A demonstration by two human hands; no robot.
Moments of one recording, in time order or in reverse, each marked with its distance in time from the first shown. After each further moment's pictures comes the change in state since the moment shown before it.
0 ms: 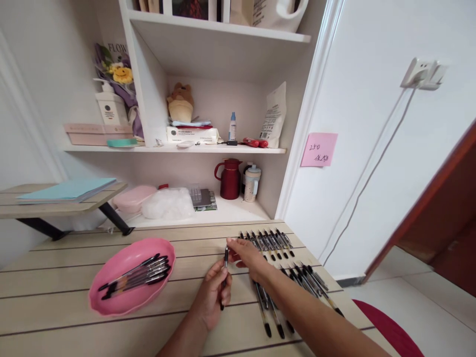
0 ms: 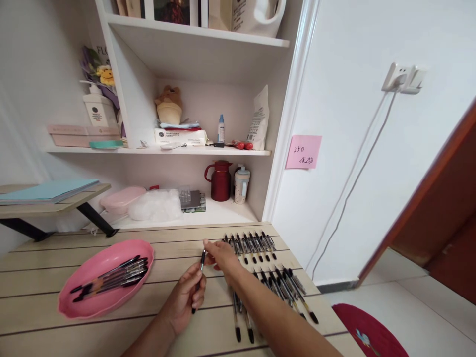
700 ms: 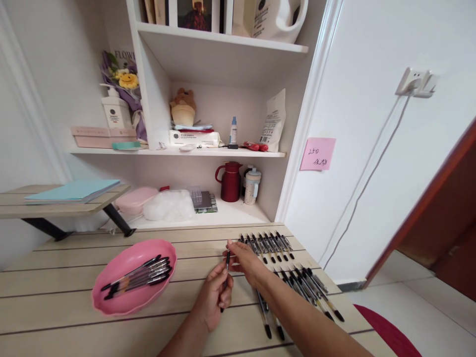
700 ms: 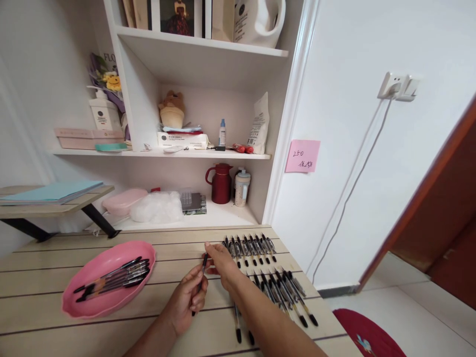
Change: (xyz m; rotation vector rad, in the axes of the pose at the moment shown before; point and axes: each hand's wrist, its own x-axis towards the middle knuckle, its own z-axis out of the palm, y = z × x) left_hand 0.003 -0.003 -0.004 -0.042 -0.010 -0.040; right_hand -0.012 -0.002 0.011 0.431 -0.047 0.048
